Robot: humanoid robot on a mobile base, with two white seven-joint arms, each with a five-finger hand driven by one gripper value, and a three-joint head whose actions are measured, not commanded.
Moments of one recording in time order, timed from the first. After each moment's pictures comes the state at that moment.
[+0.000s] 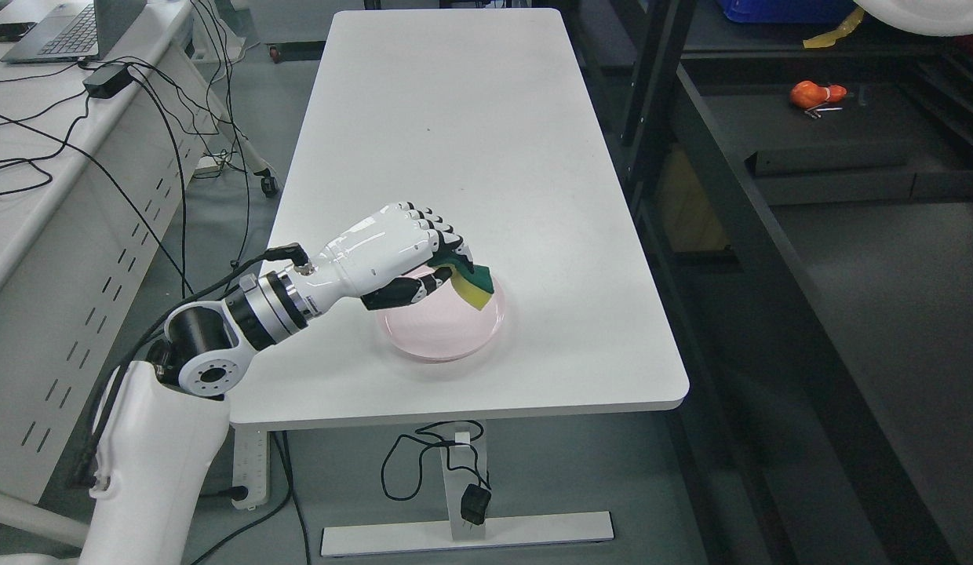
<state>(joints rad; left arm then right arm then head) -0.62 0.19 -0.09 -1.43 -0.75 -0.79 -0.46 -0.07 0.00 -0.21 0.00 -0.11 0.08 -0.07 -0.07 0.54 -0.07</state>
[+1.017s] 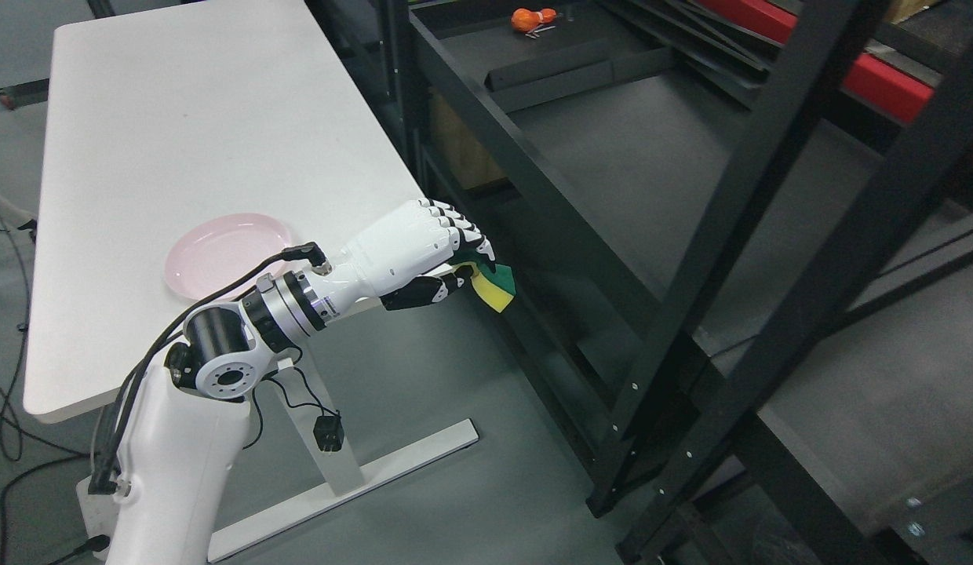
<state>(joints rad) -0.61 0.13 -0.07 -1.47 -0.74 -0.79 -0.50 -0.07 0.00 -0.21 0.00 -0.11 0.08 -0.07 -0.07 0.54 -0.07</state>
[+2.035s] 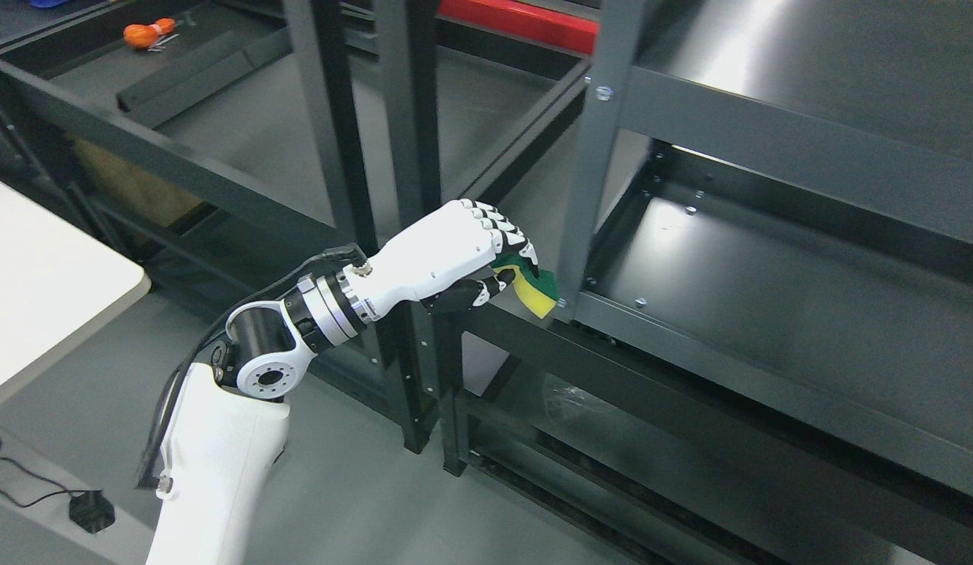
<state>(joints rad) -0.63 0.05 -0.13 -1.47 -0.75 -0.79 -0.50 -0.07 0.00 -0.21 0.00 -0.11 0.08 -0.07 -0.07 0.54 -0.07</state>
